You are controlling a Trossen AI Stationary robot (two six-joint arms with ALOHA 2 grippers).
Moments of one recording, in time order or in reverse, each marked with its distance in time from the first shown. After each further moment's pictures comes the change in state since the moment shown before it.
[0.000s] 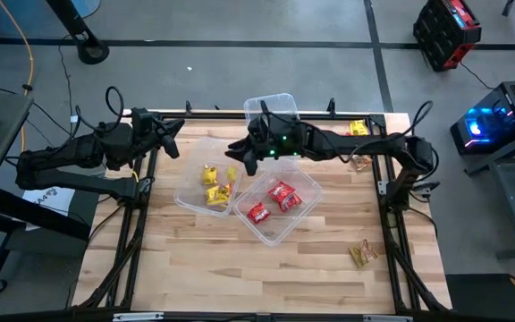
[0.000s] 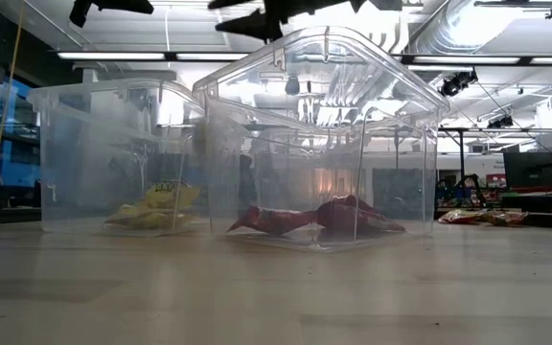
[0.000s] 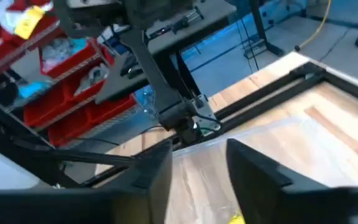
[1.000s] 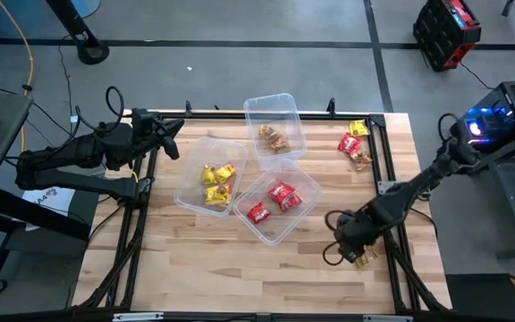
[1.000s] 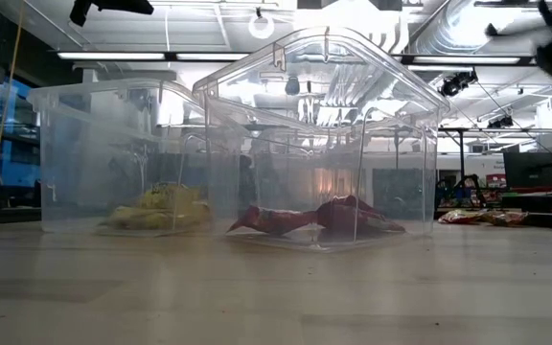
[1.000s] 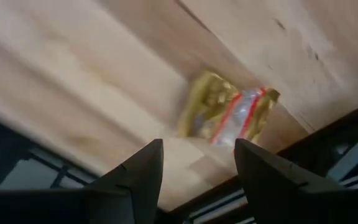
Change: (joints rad) left arm 0.000 0.000 0.000 -0.003 -0.001 0.051; right arm 0.743 -0.441 -0.638 -1.047 -0.186 0.990
